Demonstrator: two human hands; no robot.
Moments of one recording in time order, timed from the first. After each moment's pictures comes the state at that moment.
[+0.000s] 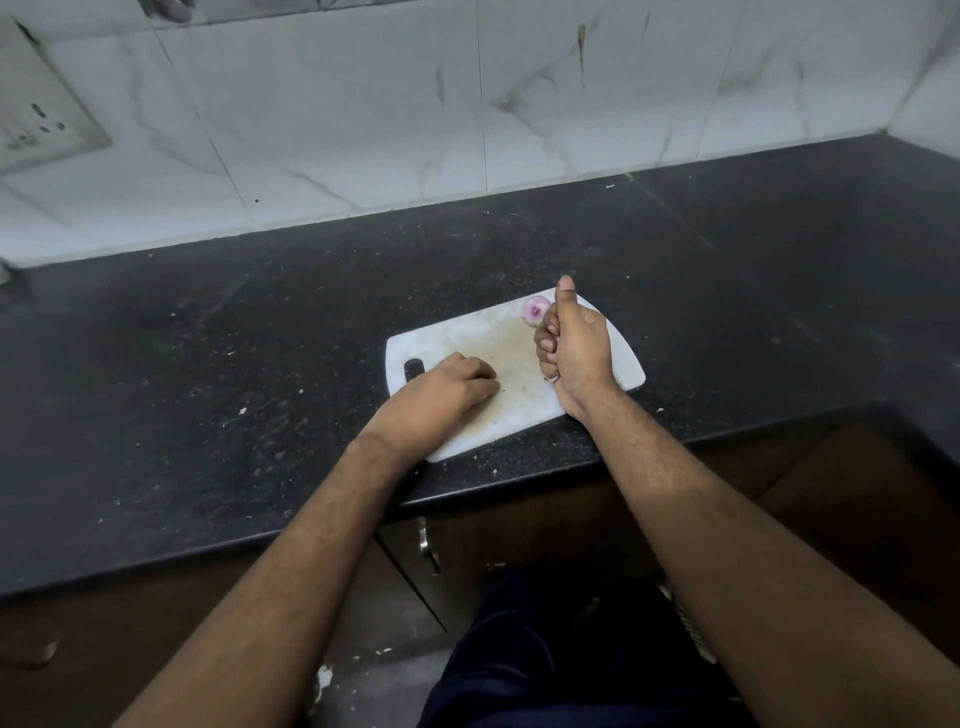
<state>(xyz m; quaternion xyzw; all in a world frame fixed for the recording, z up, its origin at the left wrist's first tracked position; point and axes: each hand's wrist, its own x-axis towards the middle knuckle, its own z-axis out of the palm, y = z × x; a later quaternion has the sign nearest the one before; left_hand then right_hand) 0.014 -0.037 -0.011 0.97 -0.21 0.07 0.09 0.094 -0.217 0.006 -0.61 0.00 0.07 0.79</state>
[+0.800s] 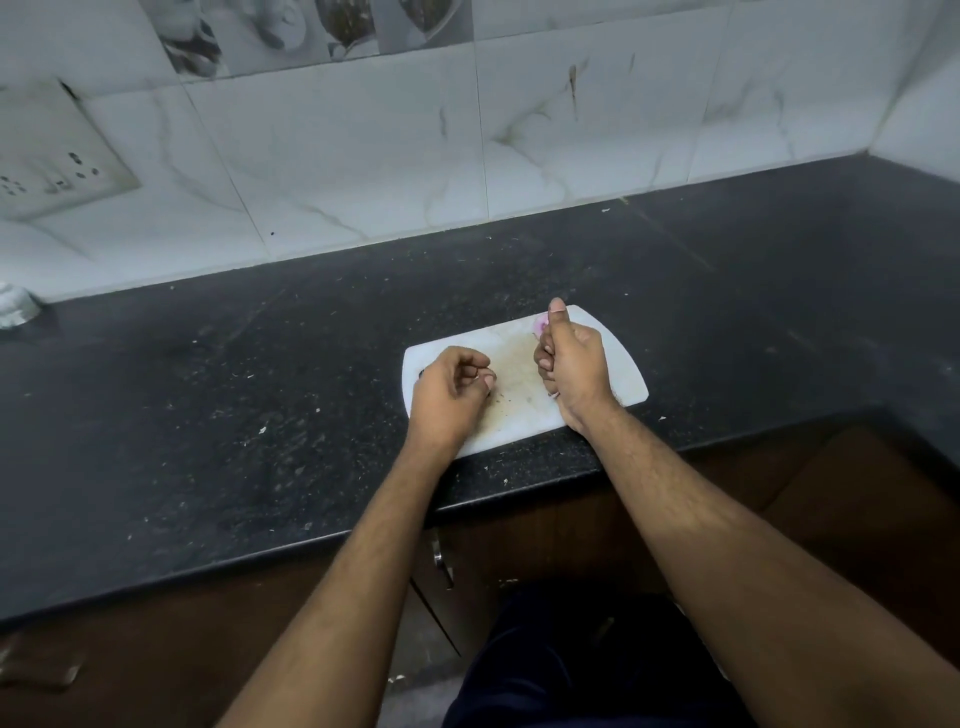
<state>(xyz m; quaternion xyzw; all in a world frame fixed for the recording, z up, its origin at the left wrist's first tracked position) 0.012 -0.064 -0.007 0.81 0.09 0.17 0.55 0.088 -0.214 0.004 -0.65 -0.03 0.04 0.76</state>
